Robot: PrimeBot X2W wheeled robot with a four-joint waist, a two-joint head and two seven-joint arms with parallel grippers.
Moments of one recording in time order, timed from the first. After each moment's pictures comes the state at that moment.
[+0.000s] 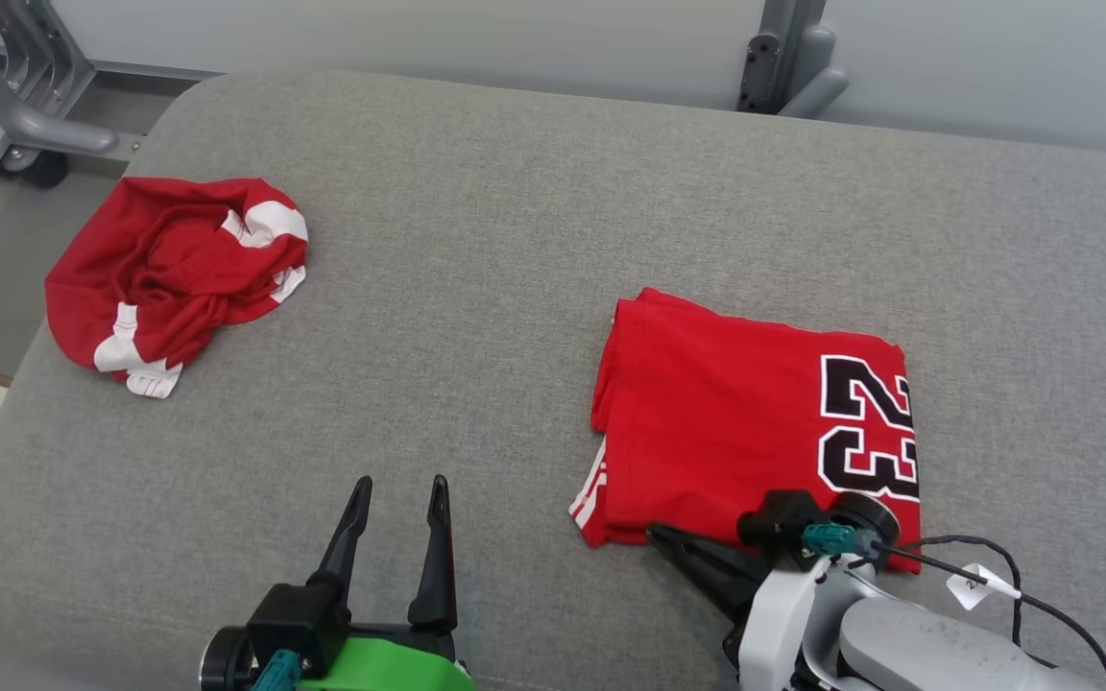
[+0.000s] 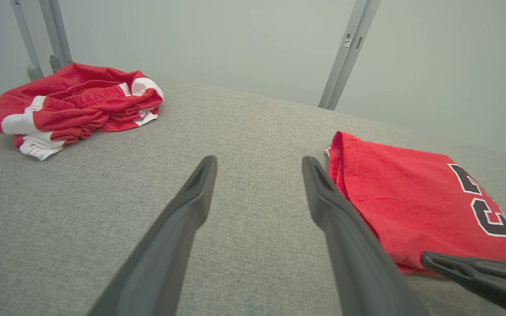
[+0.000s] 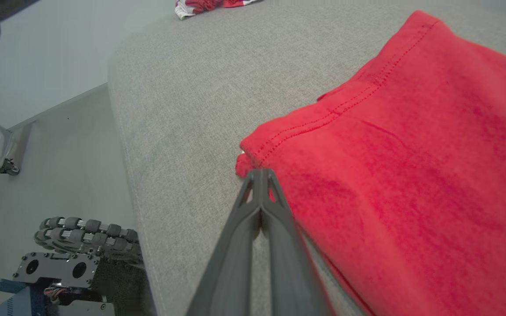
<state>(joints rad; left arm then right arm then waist) 0.02 0.05 -0.36 0.11 -0.32 0.09 -0.26 -0.55 -0.42 1.18 0.47 0.74 0.13 -0.26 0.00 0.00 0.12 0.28</state>
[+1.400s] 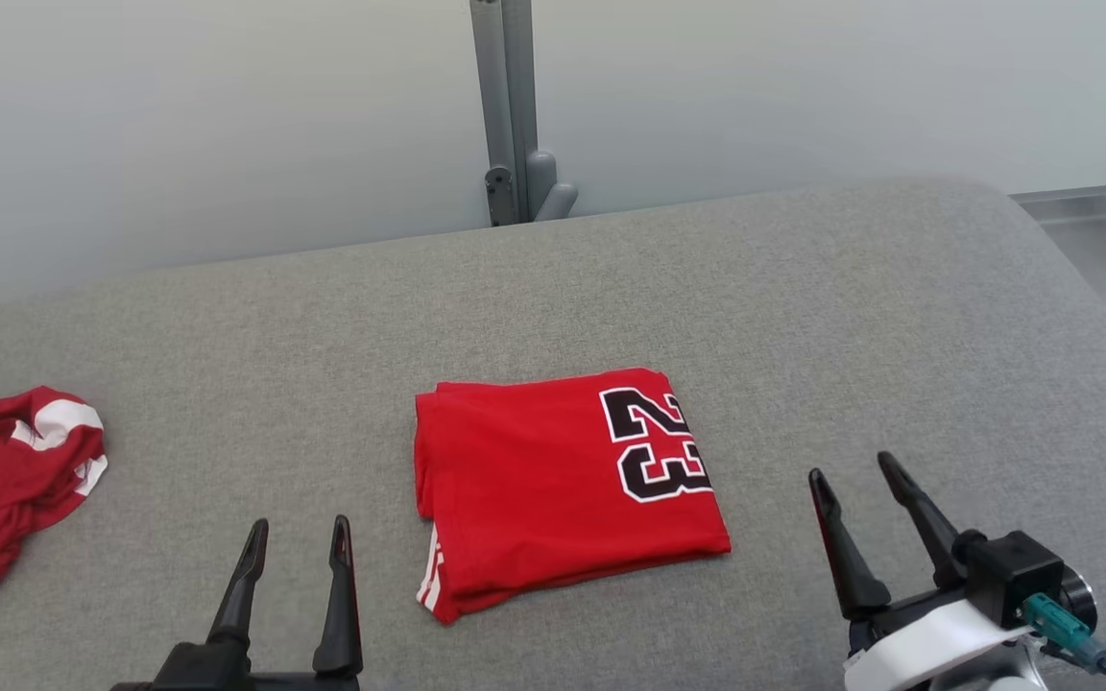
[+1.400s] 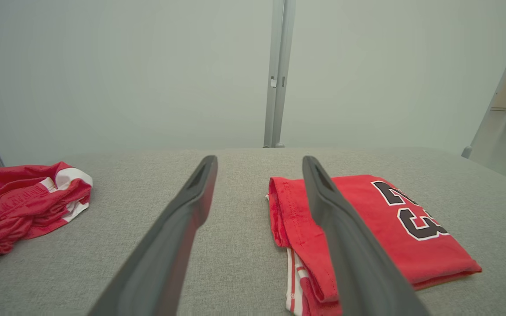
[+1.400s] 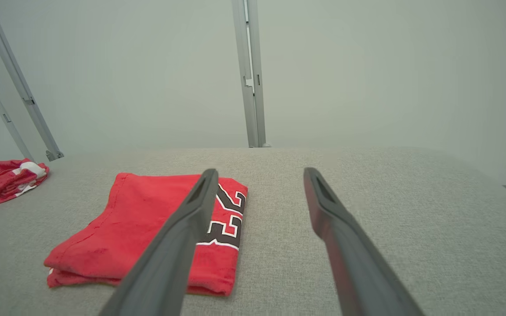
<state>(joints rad) 0.15 0.05 -0.13 0.02 -0.18 -0.02 -0.26 0.02 -0.18 0.19 0.11 0.25 0.13 -0.26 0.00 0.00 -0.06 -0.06</state>
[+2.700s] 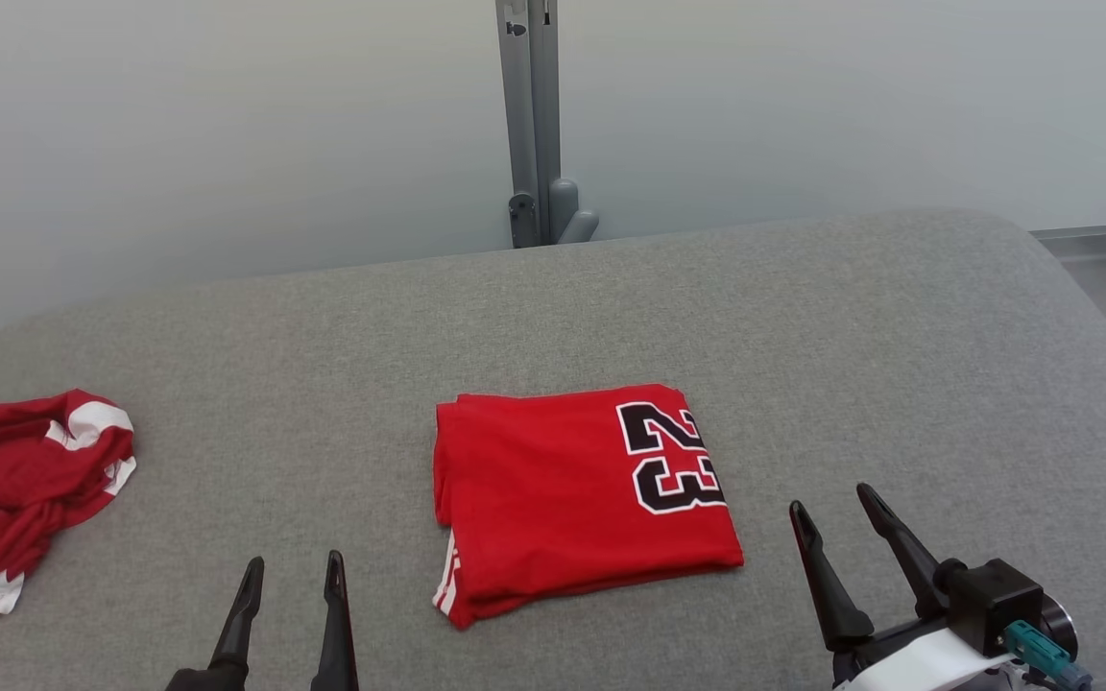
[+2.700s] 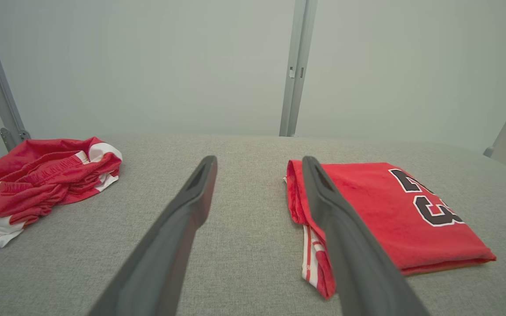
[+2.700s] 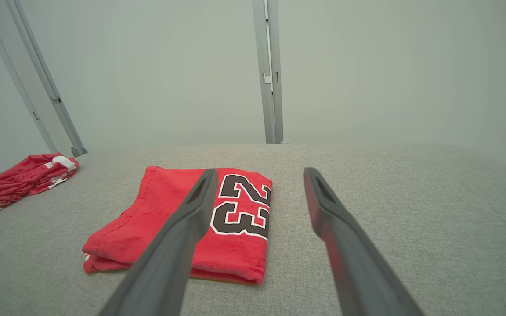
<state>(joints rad) 0.20 0.05 -0.13 0.06 -0.20 0.01 -0.26 0.08 -0.16 0.22 0.10 0.25 0.13 -0.26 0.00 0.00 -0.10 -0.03</state>
